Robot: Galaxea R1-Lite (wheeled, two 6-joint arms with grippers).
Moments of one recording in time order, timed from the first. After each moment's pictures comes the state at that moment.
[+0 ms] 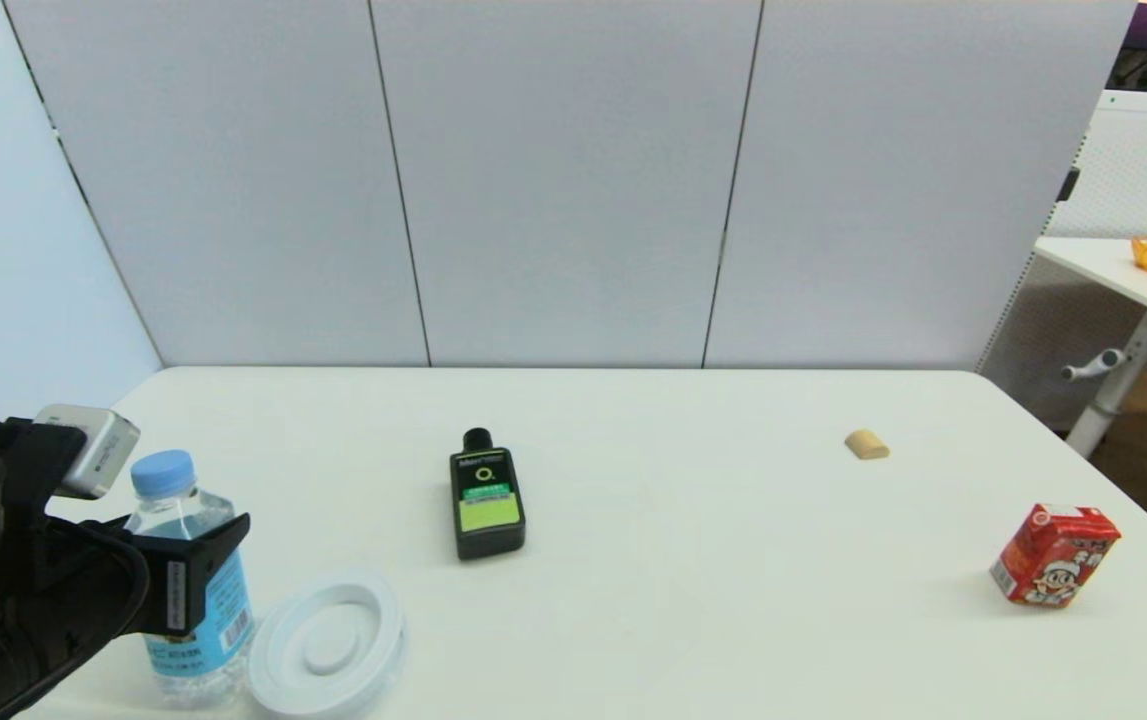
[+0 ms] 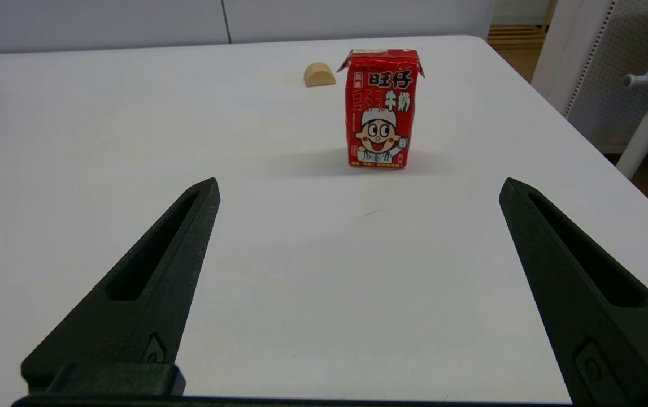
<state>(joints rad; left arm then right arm) -0.36 1.21 -0.33 -0.44 0.32 -0.03 -0.01 0.00 0.00 0.00 -0.02 0.03</state>
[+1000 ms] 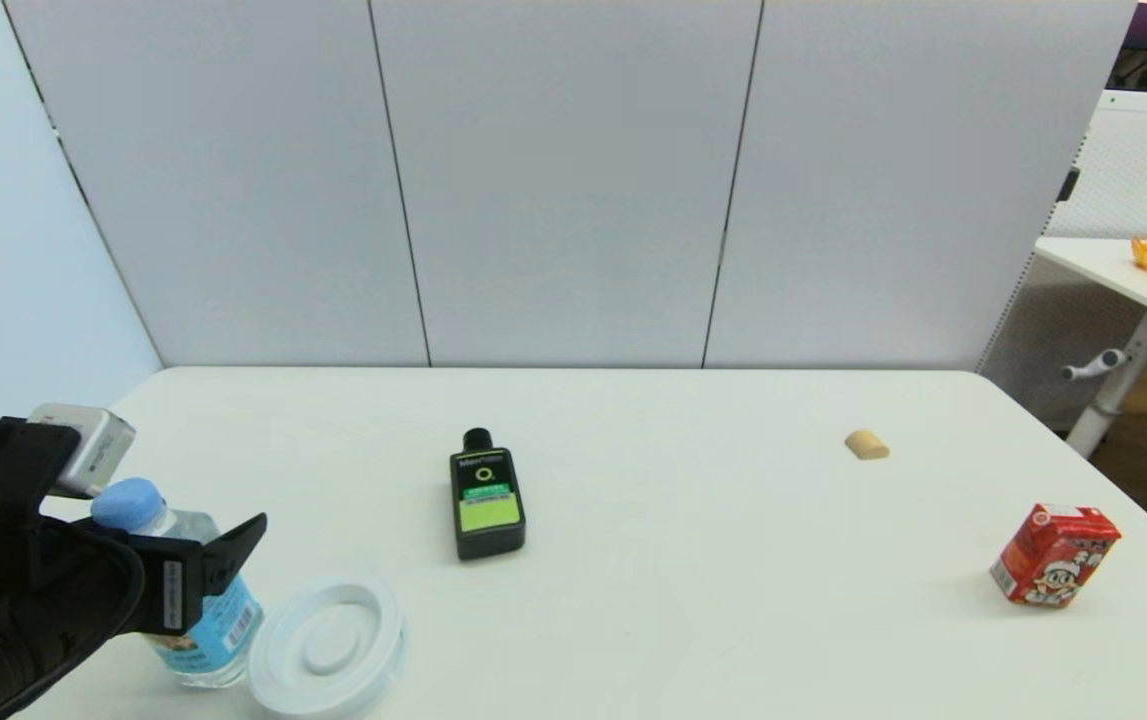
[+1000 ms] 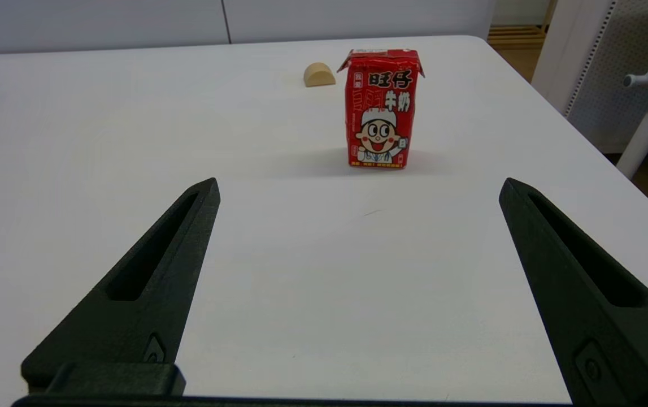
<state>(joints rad) -0.36 1.20 -0.33 -0.43 0.32 -0.03 -0.01 0.00 0.00 0.00 -0.02 0.03</state>
